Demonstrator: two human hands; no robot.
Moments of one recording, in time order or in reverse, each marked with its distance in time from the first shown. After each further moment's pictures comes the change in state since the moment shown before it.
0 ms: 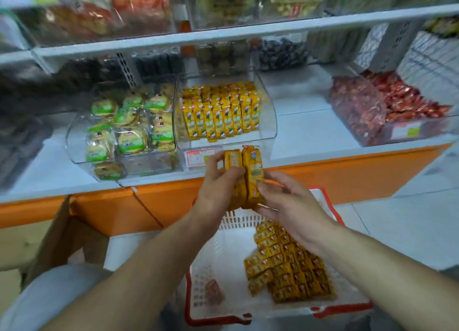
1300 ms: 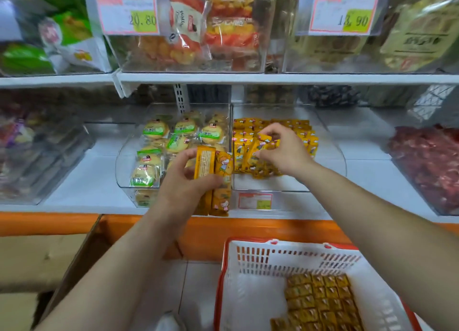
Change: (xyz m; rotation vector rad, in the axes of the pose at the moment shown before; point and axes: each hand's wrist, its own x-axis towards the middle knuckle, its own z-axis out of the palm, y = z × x) left_hand 0.040 0.085 -0.144 0.067 0.102 0.253; right_hand 0.222 -0.070 0.098 -0.940 0.058 -0.516
